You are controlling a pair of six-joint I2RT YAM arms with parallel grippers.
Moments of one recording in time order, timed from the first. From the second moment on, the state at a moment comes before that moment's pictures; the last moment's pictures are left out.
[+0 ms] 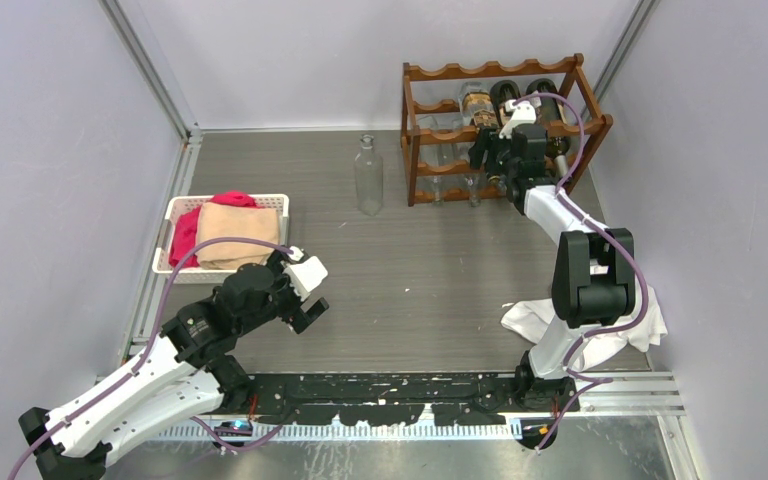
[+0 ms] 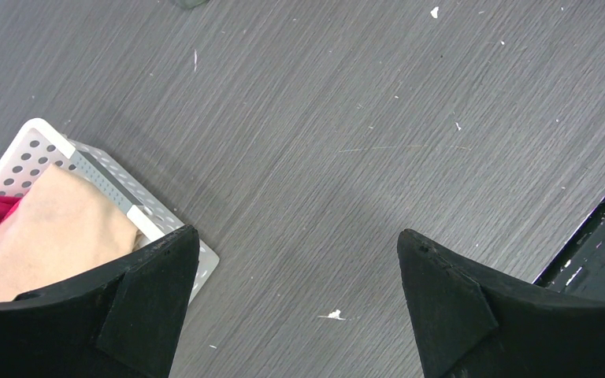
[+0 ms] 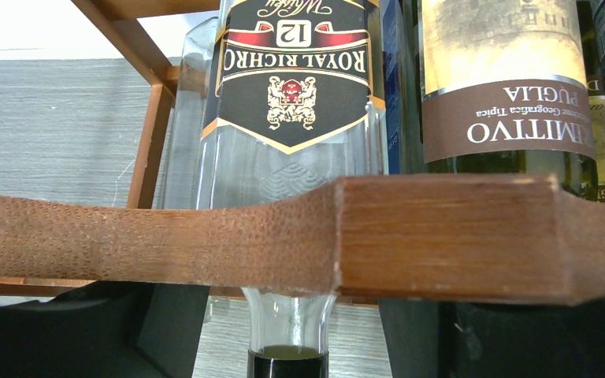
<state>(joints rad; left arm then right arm) -0.83 0.61 0.63 -0.54 -0.10 0.27 0.06 1.73 1.20 0.21 -0.11 0.12</state>
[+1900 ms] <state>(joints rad) -0.80 0.58 0.60 -0.22 0.04 -0.08 0.07 1.24 1.09 -0.11 -0.40 0.00</state>
